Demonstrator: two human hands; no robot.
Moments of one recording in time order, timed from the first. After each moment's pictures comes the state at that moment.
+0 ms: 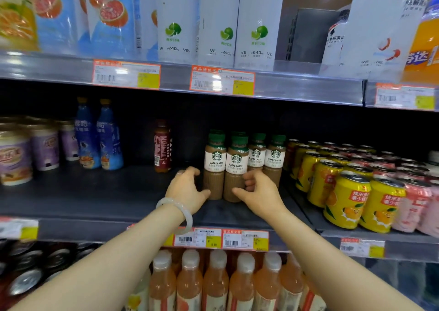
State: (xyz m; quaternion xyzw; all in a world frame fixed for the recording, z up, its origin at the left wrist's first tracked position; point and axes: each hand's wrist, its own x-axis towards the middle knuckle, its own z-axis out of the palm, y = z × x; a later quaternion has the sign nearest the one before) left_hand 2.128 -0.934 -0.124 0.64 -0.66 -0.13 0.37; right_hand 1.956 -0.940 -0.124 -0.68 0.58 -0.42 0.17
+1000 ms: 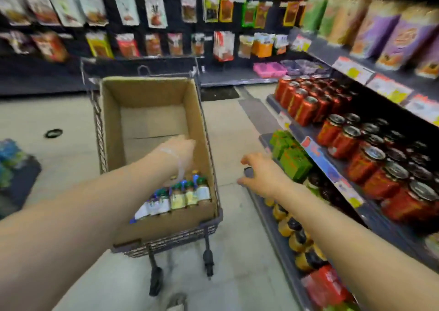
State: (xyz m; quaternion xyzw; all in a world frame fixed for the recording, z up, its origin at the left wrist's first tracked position) left_hand 2.474 -0.405 -0.254 0.97 -0.22 -0.14 -0.03; right_hand 2.384 -0.588 -0.277 -0.98 0.05 0.06 0.17
